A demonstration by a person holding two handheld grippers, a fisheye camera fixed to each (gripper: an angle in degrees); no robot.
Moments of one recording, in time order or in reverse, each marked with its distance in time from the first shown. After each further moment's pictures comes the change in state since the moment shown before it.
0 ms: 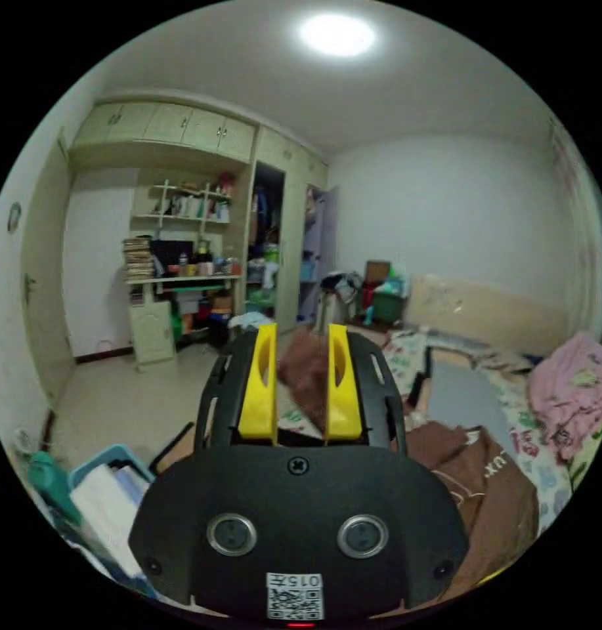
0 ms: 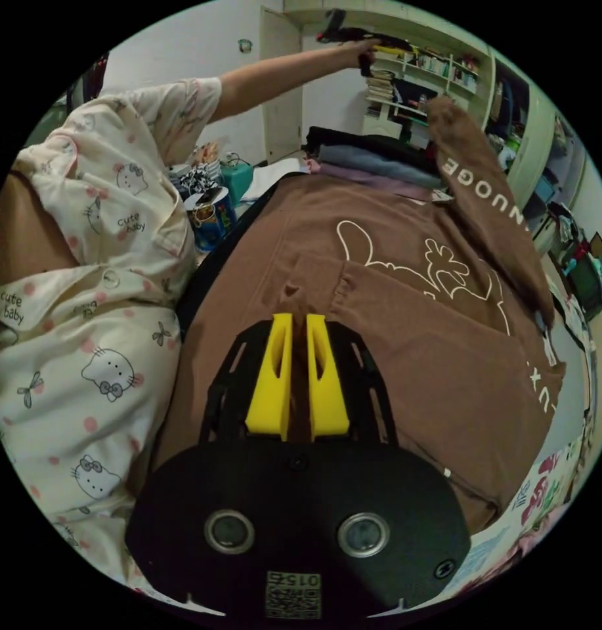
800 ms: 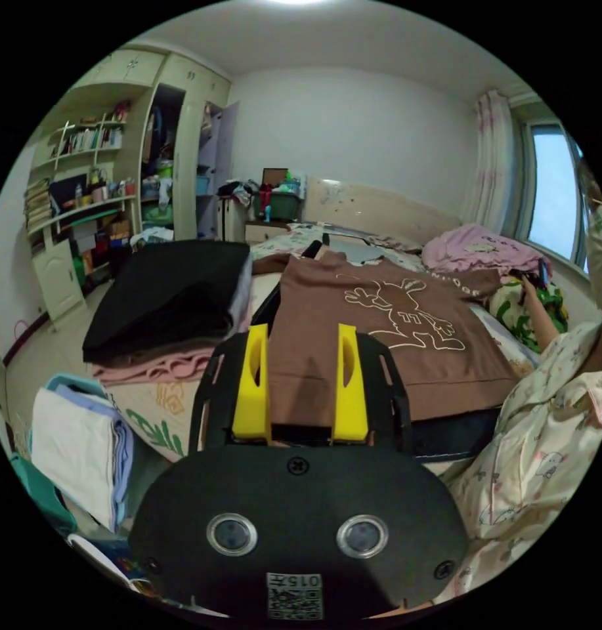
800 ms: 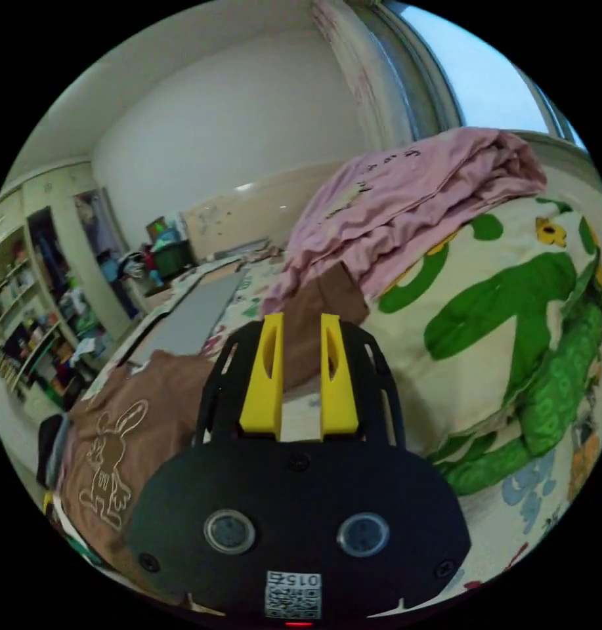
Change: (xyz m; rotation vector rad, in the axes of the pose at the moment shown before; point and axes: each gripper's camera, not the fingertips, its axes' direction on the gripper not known) left arm 0.040 0.366 -0.160 -0.442 0.384 0.124; right arm 0.133 0.246 -0.342 0.546 1.062 1.448
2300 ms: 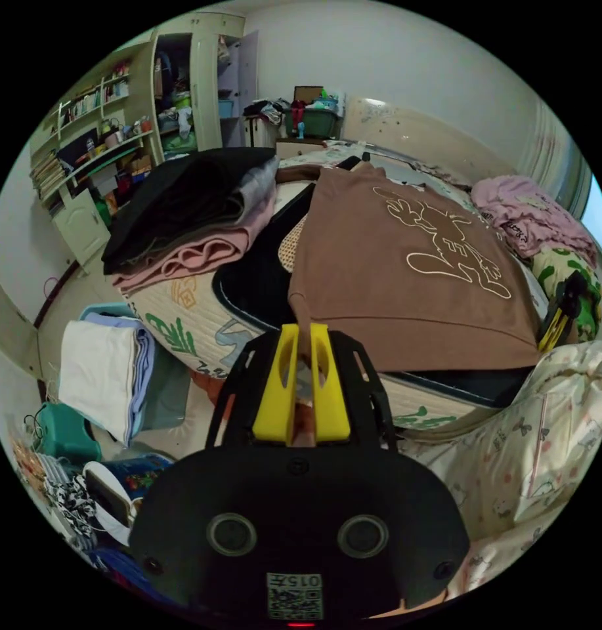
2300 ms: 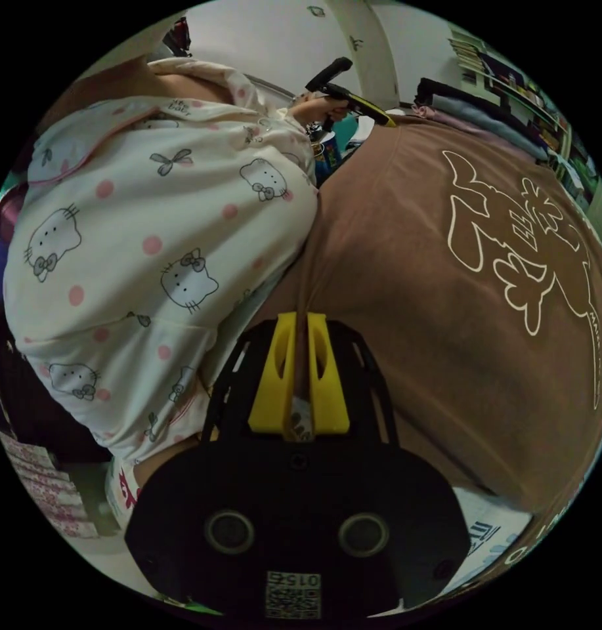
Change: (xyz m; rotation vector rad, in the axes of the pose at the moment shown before) left arm 0.018 -0.045 0.021 -0.350 -0.166 -0.064; right arm -0.181 0.233 0.112 -0.957 -1.317 -1.659
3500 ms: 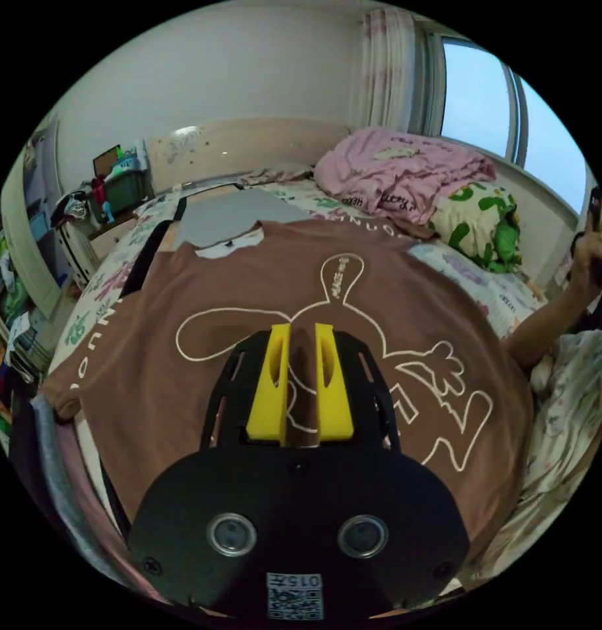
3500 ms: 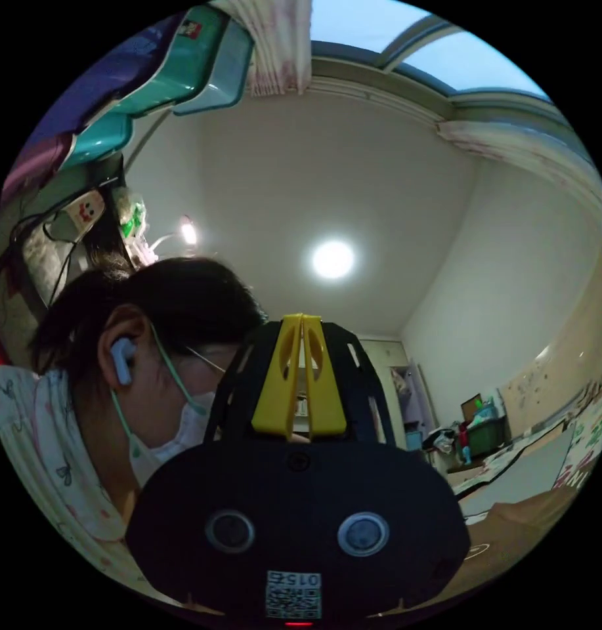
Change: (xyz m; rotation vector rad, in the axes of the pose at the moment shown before) left arm 0.129 -0.446 0.056 0.056 0.393 0.648; right arm -0.111 0.246 0.125 1.904 1.024 -0.149
